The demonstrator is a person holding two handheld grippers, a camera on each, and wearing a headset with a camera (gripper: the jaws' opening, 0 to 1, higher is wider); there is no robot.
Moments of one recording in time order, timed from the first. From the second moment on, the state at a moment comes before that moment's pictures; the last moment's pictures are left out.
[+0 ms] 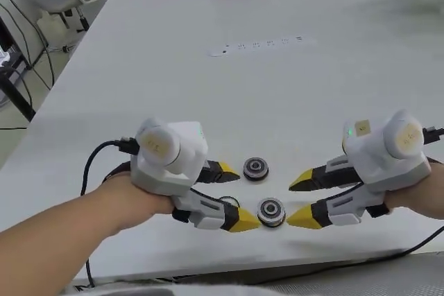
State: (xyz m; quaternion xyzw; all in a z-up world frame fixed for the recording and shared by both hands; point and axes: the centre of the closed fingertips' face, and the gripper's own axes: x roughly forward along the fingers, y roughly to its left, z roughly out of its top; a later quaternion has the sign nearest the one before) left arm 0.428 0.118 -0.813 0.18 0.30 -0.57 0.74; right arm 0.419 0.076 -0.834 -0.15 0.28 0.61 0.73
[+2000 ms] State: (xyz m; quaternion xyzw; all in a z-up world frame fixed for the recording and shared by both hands) left arm 0.426 0.089 -0.839 0.24 0.28 -0.58 0.73; right arm 0.419 0.085 -0.857 -0.15 0.30 0.62 0.71
